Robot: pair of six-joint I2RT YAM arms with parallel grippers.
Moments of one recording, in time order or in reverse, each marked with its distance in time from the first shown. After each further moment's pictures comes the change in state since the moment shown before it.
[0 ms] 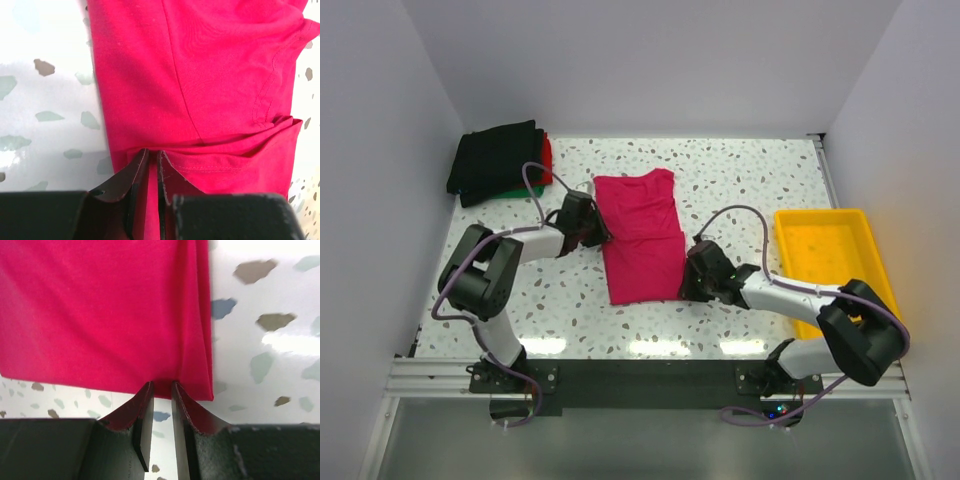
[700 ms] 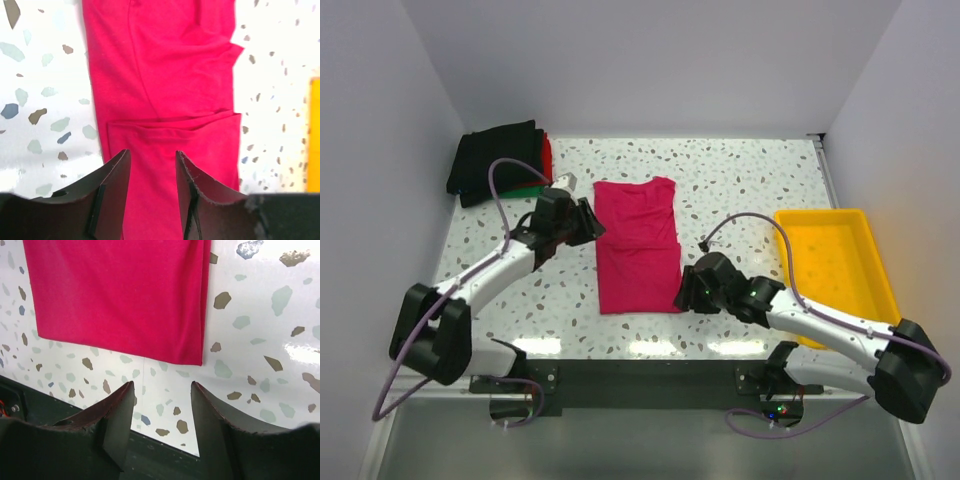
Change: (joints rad) left arm 0.009 -0.378 -0.071 -0.219 0.001 0.040; right arm 0.164 -0.276 0.002 -0.216 0.052 0.102
